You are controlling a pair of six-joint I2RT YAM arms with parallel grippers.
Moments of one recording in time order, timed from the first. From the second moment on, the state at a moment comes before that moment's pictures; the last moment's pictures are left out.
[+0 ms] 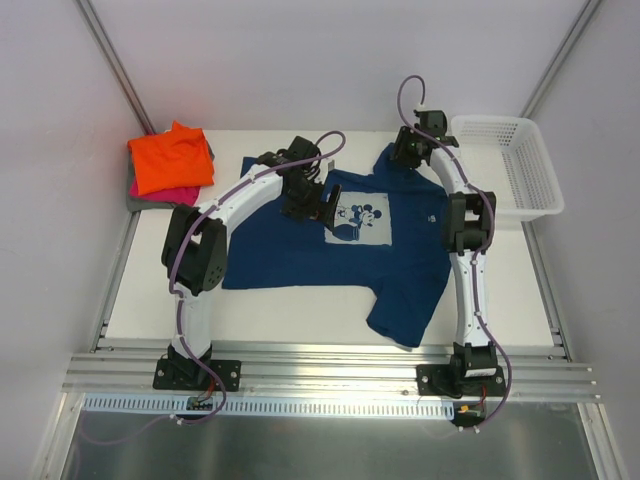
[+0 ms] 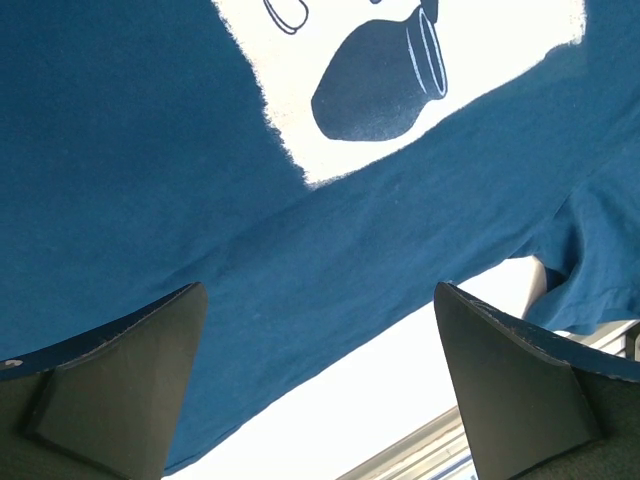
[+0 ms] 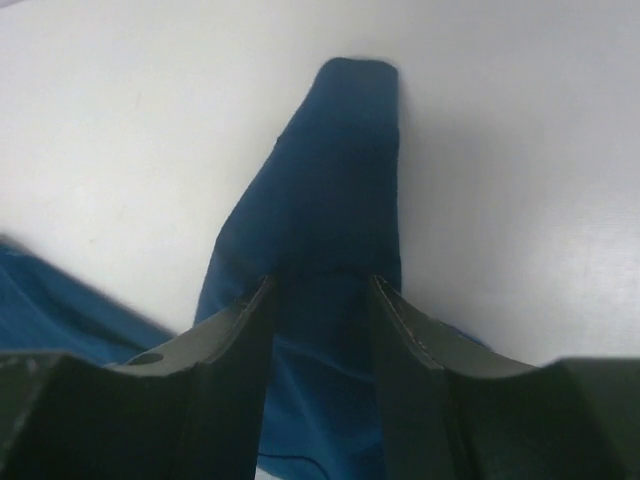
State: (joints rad) left arm -0.53 2.02 1.73 -0.84 0.28 -0.19; right arm 0.09 2.65 2.43 -0.54 -0.26 0.36
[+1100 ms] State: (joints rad) left arm -0.53 1.99 1.72 -0.84 0.18 -0.17; right arm 0.05 2.65 2.50 -0.52 -0.07 0.22
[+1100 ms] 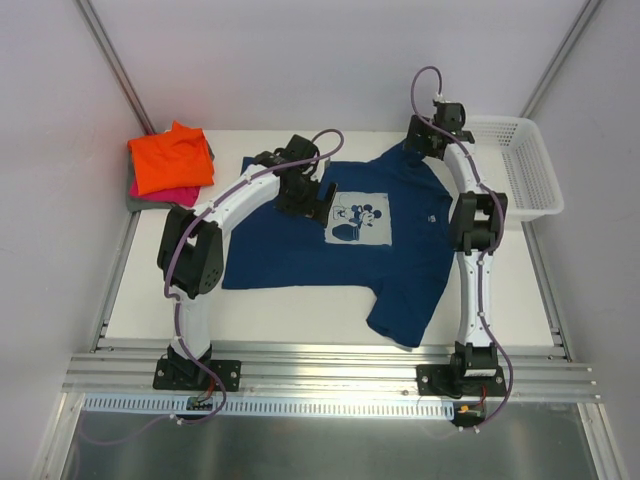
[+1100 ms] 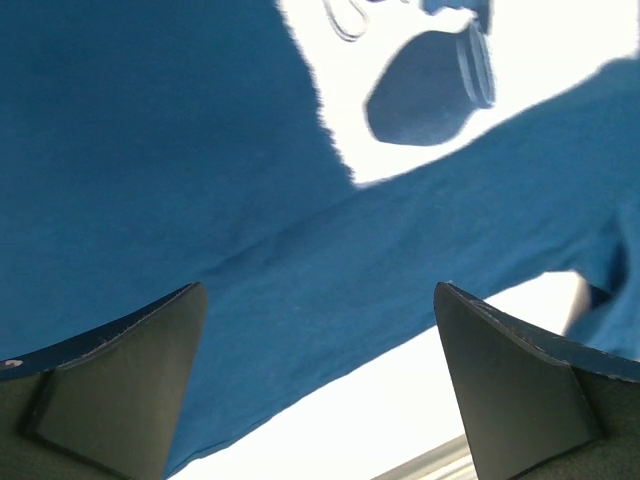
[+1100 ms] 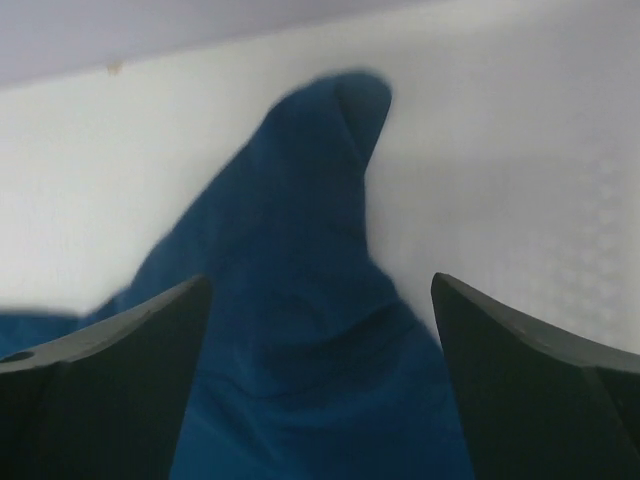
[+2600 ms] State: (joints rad) left arm -0.25 2.10 1.56 -0.85 0.51 -0.33; right arm 0.28 2.08 1.53 -0.67 -0.37 0.44
